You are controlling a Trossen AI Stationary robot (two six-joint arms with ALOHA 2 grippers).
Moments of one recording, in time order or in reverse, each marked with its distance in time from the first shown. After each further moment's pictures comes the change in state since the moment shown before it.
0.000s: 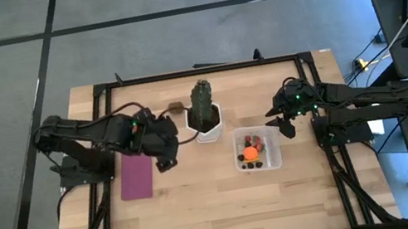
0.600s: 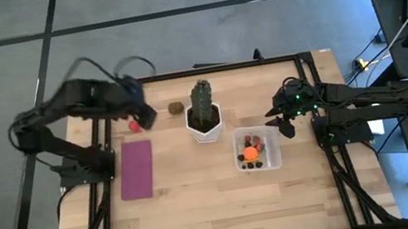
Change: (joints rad) left arm 0.319 -0.188 -0.004 -0.069 0.084 -0.189; right arm 0.000 0.003 0.000 0.001 0.000 0.025
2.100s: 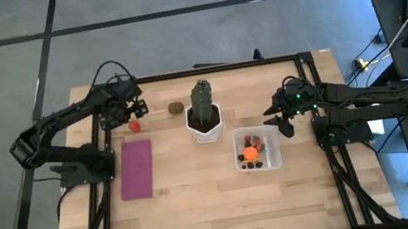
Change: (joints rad) left arm 0.695 -0.130 -0.964 0.564 0.251 -0.378; right arm 0.000 0.000 0.000 0.051 0.000 -0.032
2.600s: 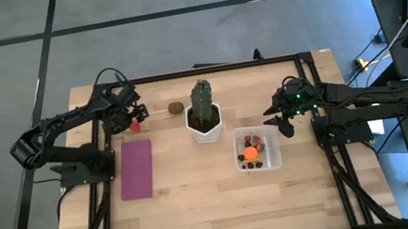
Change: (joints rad) left arm 0.050 -0.001 -0.190 0.221 0.071 0.003; right arm 0.000 0.000 0.000 0.000 0.000 -0.003
